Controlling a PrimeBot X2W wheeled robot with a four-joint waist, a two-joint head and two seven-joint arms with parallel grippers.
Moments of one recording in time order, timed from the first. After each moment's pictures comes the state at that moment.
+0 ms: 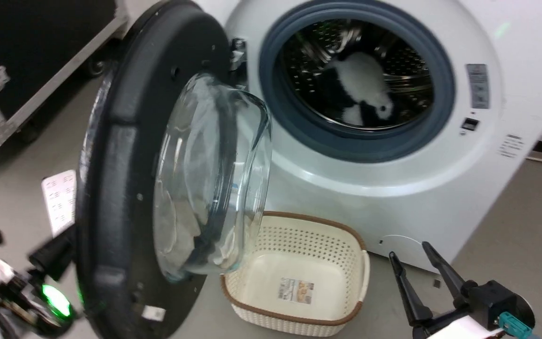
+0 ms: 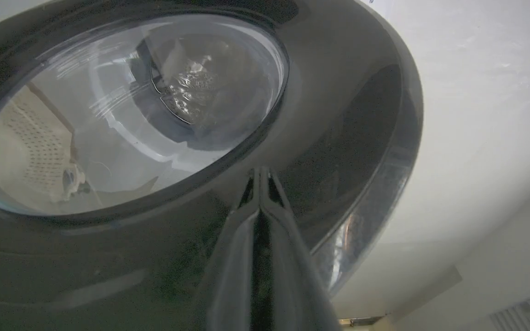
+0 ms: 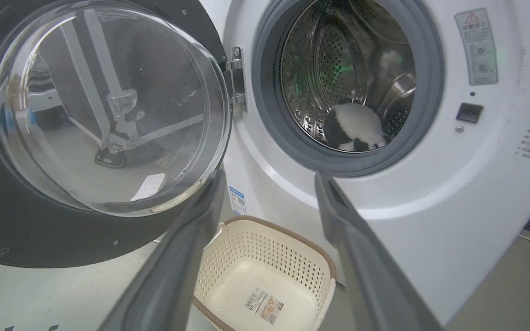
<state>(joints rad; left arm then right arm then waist) -0.27 0.08 0.59 0.00 -1.46 0.18 1.11 0.00 -0.12 0.16 0.14 0.16 0.13 -0.25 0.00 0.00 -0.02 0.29</state>
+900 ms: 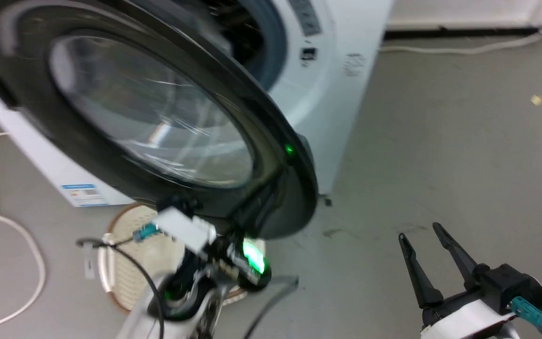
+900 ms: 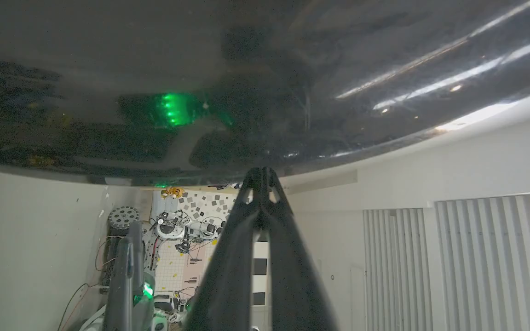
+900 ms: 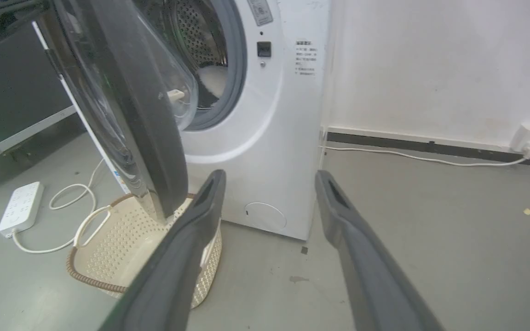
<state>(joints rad) -0.30 0.05 -0.31 0.10 -1.97 -0.06 0.35 -0.05 -0.15 0.14 0.12 0.17 0.13 -0.24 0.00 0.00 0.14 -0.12</state>
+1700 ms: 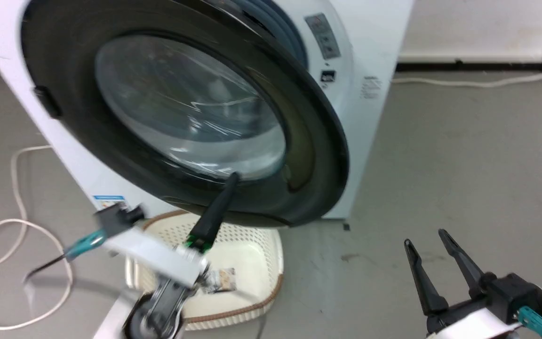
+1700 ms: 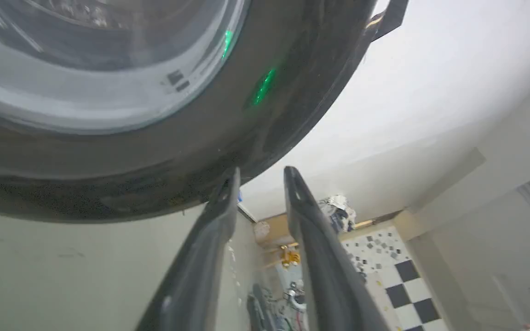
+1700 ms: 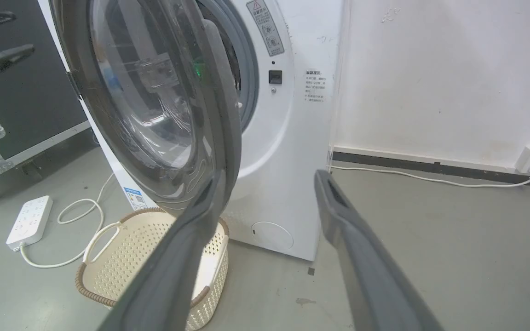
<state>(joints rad) -0.30 0.21 -0.39 0.07 -1.60 -0.13 0.05 -0.02 -0.15 0.12 0.12 0.17 0.13 -0.26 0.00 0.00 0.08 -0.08</state>
